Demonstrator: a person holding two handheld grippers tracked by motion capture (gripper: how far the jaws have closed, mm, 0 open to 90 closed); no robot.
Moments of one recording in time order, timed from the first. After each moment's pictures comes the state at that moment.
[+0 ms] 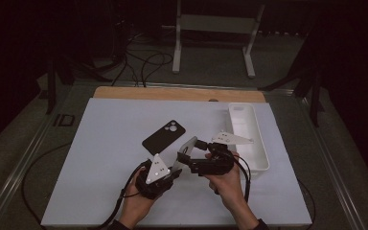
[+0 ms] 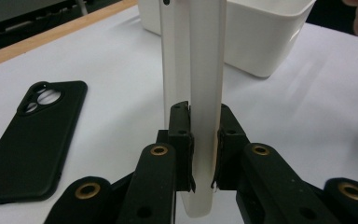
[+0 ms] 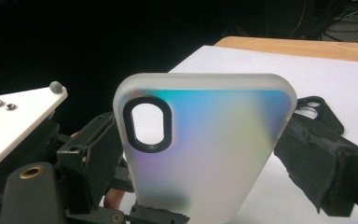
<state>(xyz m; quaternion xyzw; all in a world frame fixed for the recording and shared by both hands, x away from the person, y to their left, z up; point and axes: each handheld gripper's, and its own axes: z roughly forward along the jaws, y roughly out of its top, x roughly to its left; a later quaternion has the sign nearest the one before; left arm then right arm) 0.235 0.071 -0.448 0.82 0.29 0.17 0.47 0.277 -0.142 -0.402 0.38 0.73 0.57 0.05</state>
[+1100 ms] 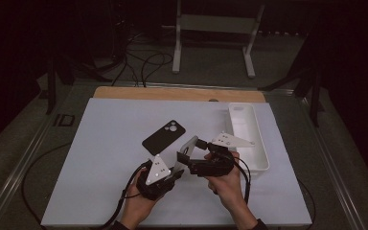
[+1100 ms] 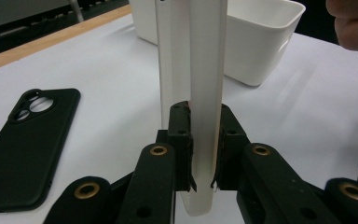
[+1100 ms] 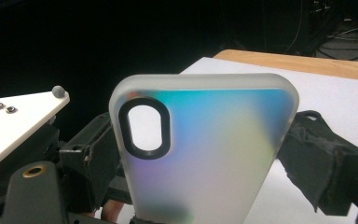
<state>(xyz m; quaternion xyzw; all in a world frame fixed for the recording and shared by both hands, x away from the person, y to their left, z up) 0.233 0.069 -0.445 0.82 0.29 0.16 0.47 0.272 -0.140 -0.399 0.37 0.72 0.58 0.07</state>
